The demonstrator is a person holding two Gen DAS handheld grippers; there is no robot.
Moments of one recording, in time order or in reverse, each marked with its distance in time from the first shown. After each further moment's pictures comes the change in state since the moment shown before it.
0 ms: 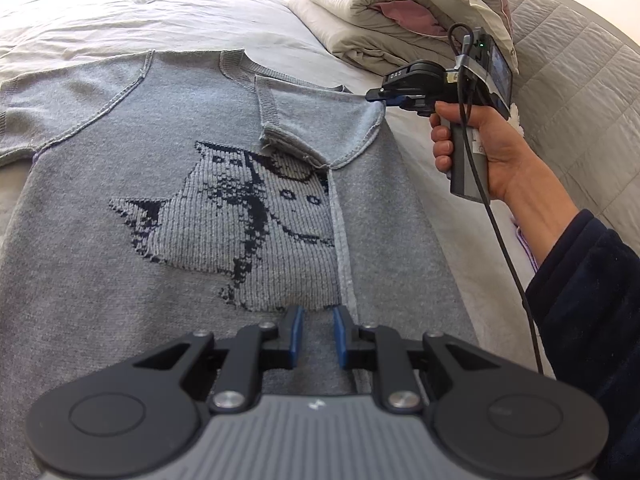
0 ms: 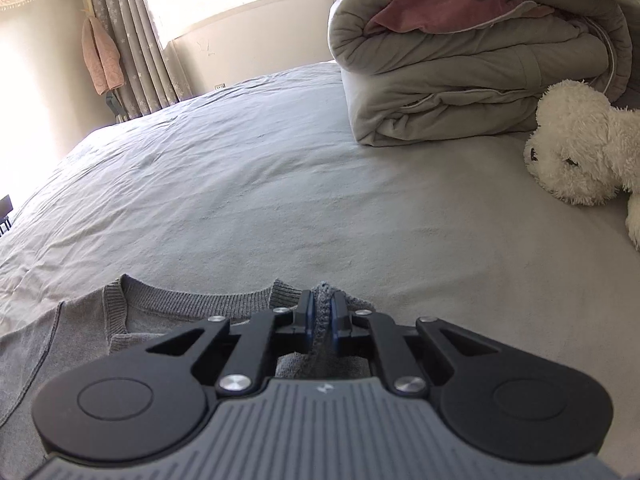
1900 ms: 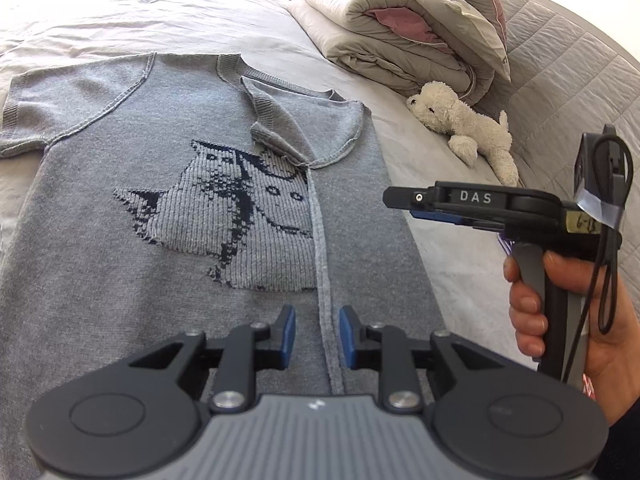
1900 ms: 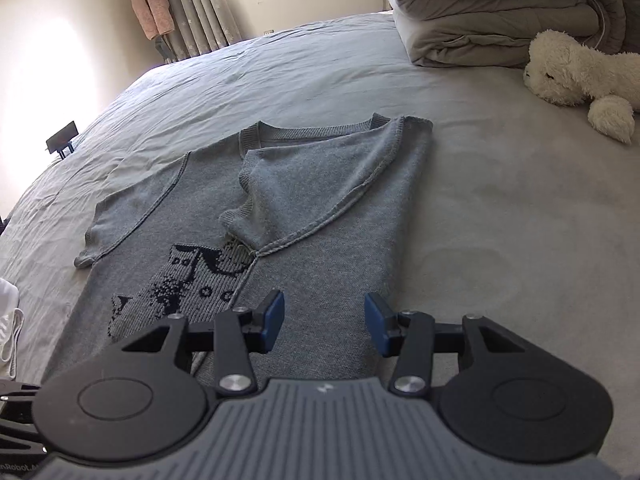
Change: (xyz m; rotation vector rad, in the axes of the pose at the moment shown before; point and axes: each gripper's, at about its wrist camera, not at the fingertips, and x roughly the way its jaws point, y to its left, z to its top) left arm -0.017 -0.011 -0.014 -0.039 -0.007 -0.021; right arm -0.145 0.061 -0.113 -0.054 0.108 0.131
